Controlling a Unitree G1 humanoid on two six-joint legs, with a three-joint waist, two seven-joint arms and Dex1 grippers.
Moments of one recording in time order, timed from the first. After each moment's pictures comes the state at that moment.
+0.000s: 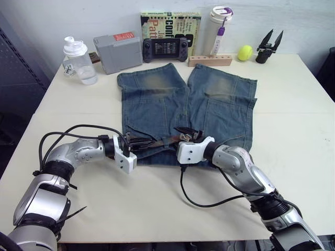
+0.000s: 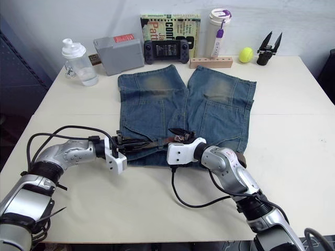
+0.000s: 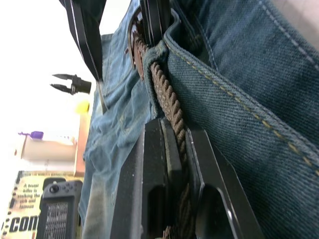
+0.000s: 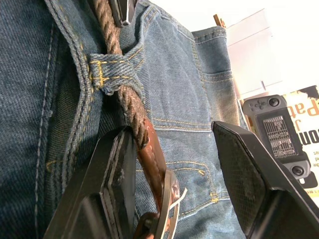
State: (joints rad) left arm -0.76 0.70 -0.35 0.83 0.64 -1.29 -0.17; right arm -0.45 -0.46 0.38 -0.07 -0.49 -0.13 0.54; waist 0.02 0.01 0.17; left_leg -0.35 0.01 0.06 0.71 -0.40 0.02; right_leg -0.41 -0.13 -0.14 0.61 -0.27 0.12
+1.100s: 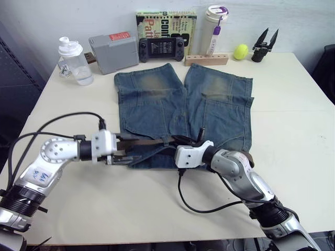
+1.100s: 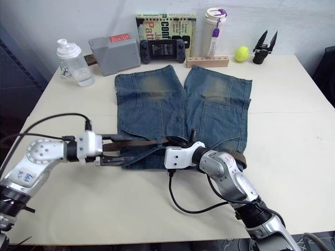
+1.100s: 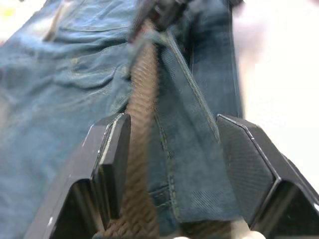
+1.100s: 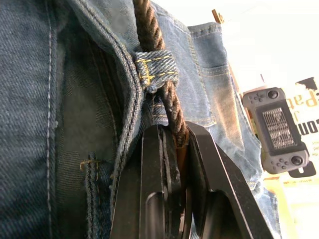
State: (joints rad) left arm -0.44 0.99 -0.22 0.05 -0.65 -0.02 -0.96; right arm -0.39 -0.44 0.38 -0.17 -0.52 -0.06 0.54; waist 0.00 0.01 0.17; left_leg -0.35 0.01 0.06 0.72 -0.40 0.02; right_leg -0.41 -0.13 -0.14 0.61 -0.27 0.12
